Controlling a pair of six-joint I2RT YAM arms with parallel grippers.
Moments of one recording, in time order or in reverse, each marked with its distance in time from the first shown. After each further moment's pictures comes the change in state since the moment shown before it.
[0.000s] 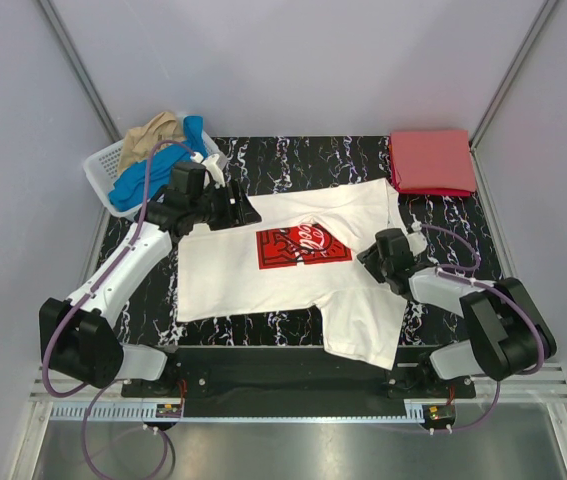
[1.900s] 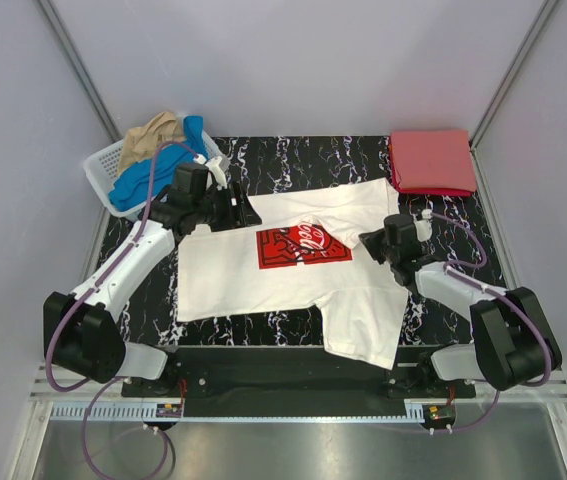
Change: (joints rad) left arm 0.000 0.026 -0.007 0.000 -0.001 0.011; right arm -0.026 -0.069 0.075 0.047 -0.032 0.108
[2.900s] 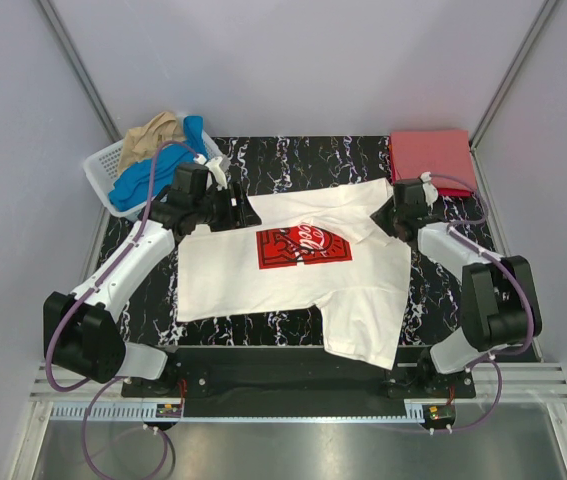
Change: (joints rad) left arm 0.000 0.001 0.000 -0.002 -0.004 0.016; right arm -0.157 0.251 0.332 -0.217 -0.071 -0.301
